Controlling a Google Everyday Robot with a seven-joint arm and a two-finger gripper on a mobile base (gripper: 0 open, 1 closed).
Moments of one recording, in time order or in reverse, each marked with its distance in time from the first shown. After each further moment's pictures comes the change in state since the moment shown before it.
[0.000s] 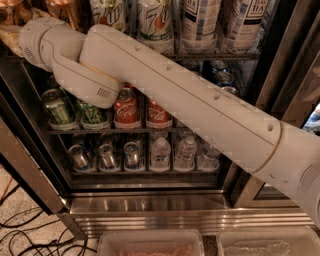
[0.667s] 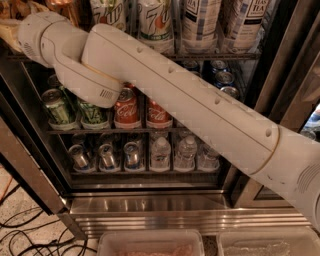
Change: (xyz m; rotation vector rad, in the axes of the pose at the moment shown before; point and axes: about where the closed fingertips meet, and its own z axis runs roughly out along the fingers) arm -0.017 -0.009 -0.004 0.012 -0.067 -0.005
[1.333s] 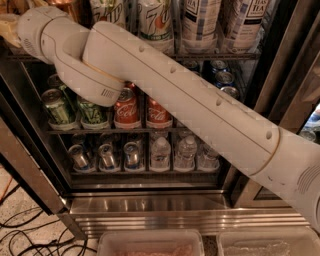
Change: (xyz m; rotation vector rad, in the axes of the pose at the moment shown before) arm -0.012 -0.003 -0.002 0.006 -0.035 -0.013
